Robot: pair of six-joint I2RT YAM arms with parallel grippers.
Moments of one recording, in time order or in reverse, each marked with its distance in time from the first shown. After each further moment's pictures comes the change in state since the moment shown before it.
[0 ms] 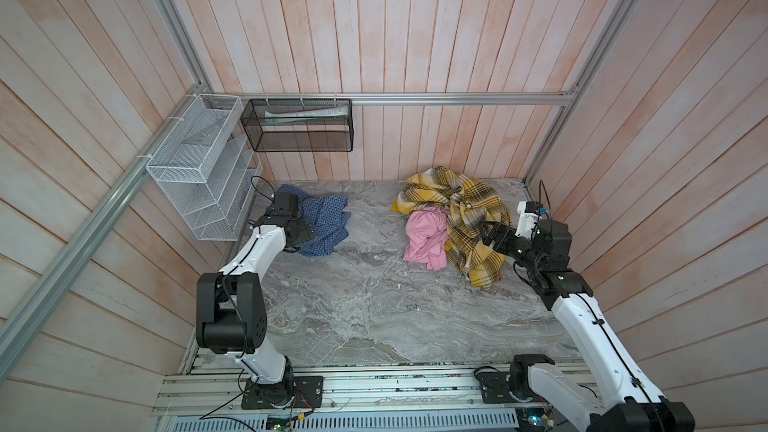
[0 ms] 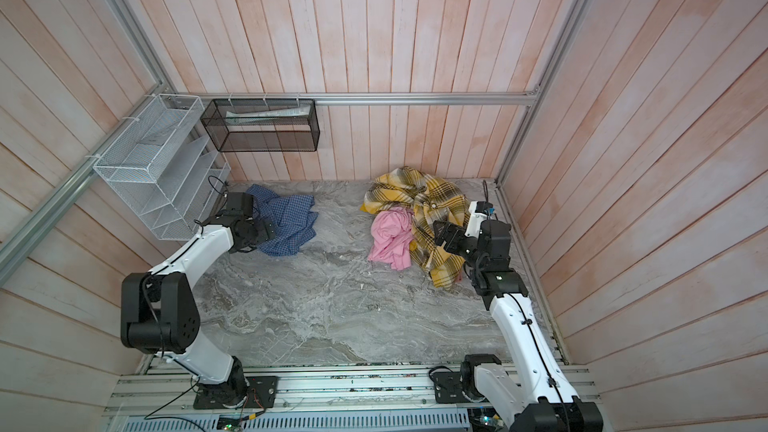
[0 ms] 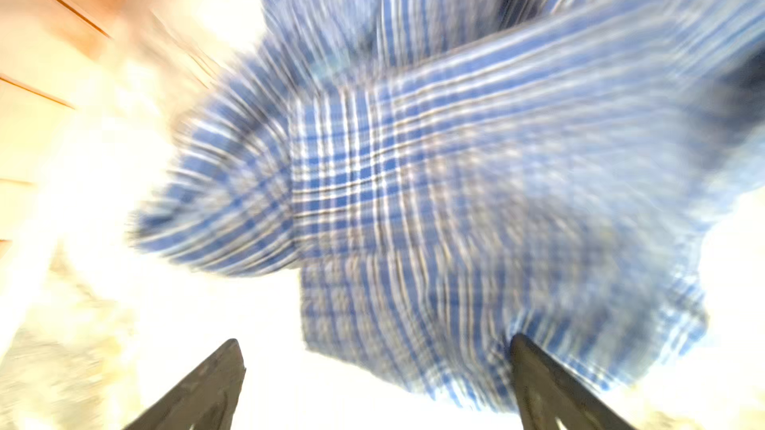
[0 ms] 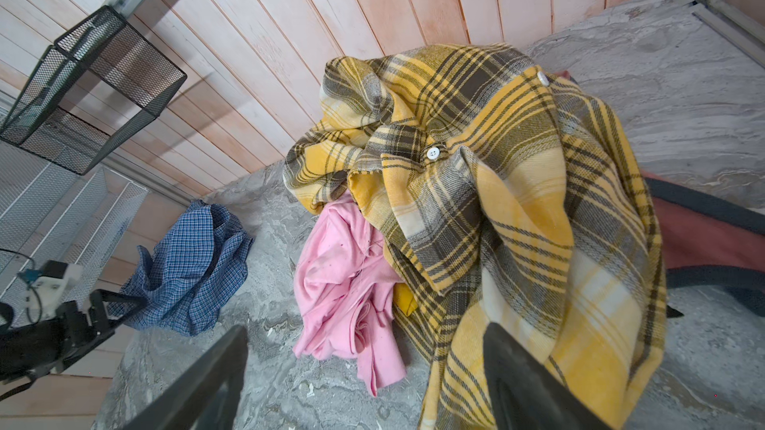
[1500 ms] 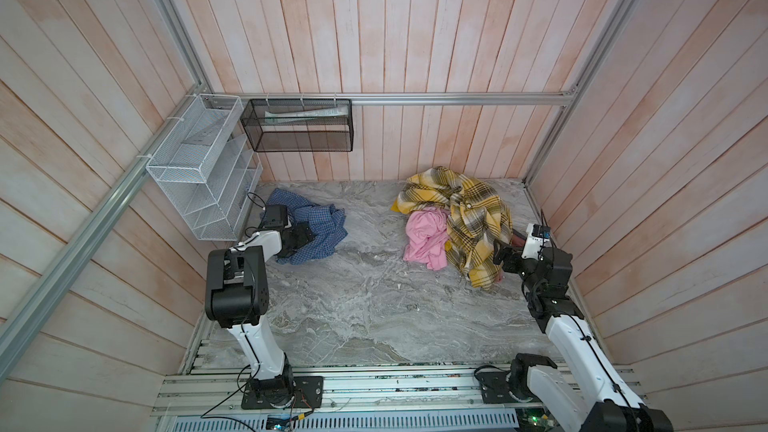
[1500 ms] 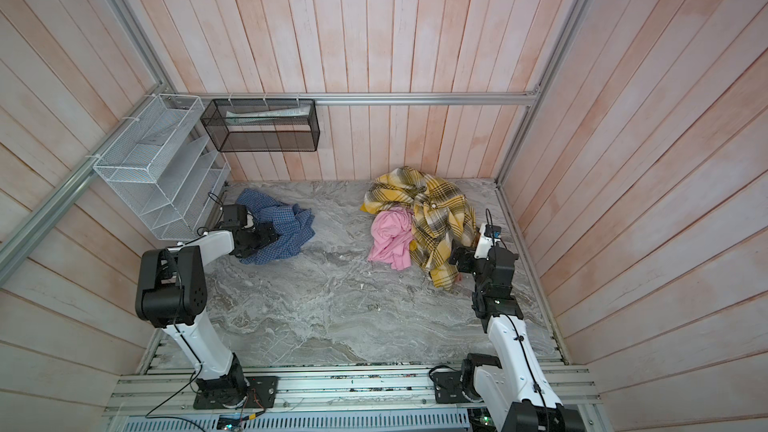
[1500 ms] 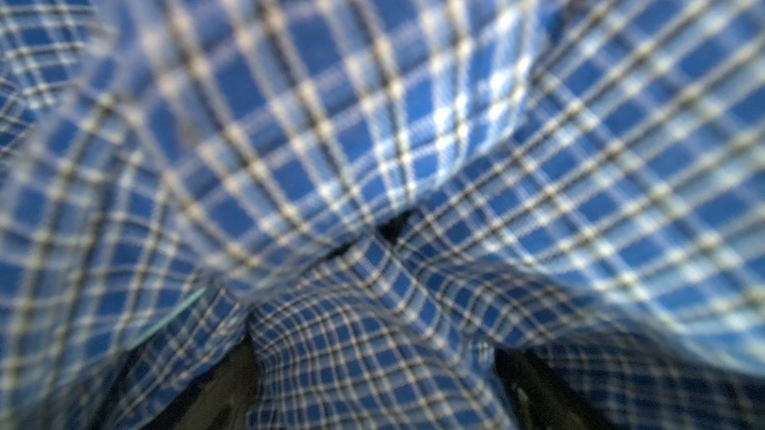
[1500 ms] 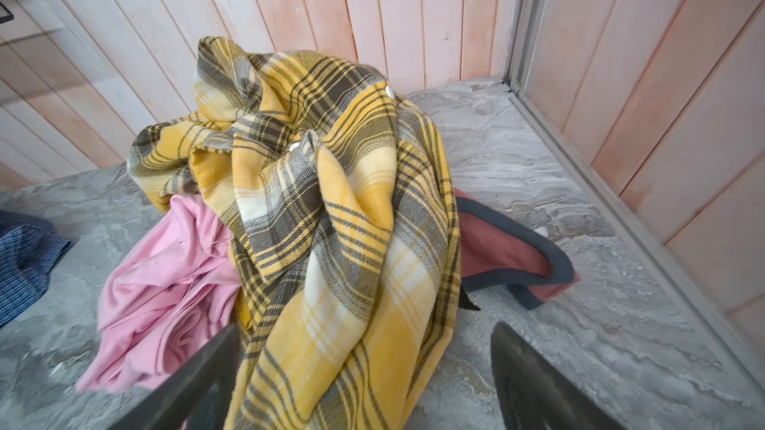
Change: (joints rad) left arm 0.122 0.237 -0.120 0.359 0.358 -0.054; right arm -0.143 -0.085 -0.343 0.333 0.165 -0.309
